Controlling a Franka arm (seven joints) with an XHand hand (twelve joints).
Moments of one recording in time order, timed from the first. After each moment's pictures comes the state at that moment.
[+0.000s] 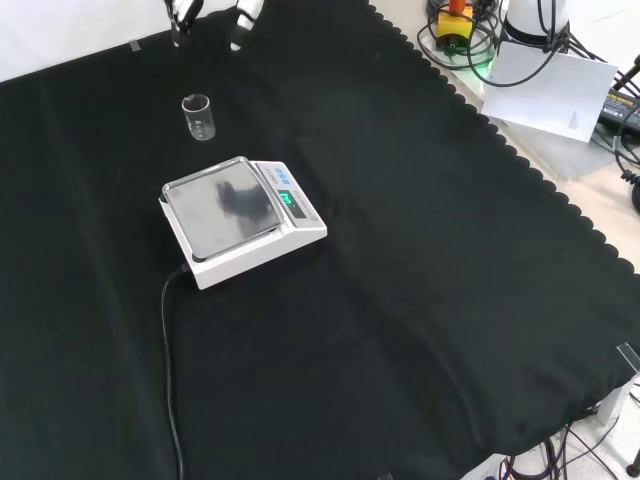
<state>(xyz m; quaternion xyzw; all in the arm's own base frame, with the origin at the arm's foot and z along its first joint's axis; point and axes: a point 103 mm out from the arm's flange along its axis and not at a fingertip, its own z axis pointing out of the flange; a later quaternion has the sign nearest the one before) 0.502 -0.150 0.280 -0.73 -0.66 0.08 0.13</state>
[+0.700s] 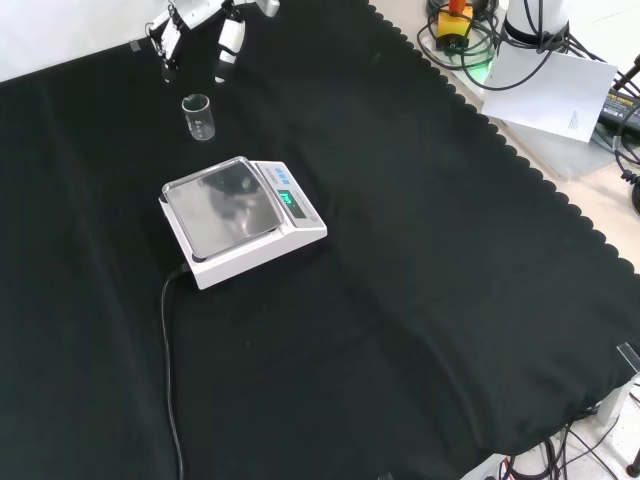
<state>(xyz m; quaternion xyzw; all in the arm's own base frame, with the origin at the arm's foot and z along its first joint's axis) 0.530 -0.175 0.221 -0.73 -0.65 0.10 0.17</state>
